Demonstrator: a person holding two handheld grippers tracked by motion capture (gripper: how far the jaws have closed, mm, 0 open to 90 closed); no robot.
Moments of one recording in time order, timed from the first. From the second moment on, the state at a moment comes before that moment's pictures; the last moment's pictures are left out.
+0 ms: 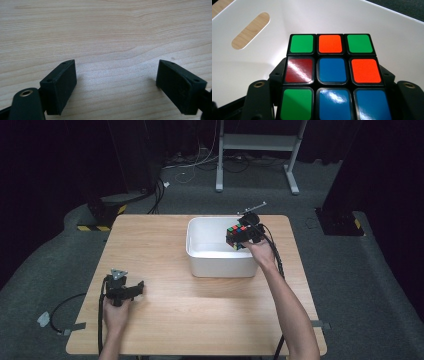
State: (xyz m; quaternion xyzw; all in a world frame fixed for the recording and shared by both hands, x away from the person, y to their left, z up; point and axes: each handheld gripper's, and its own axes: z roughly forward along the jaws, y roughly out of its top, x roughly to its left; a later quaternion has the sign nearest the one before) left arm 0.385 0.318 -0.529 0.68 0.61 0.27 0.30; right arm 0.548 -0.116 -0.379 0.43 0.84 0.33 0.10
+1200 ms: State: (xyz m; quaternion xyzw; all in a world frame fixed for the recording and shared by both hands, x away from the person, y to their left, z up) left arm 0.385 0.318 -0.528 0.68 0.61 0.27 0.30; right arm 0.518 -0.119 -0.375 0.40 0.84 0.35 0.11
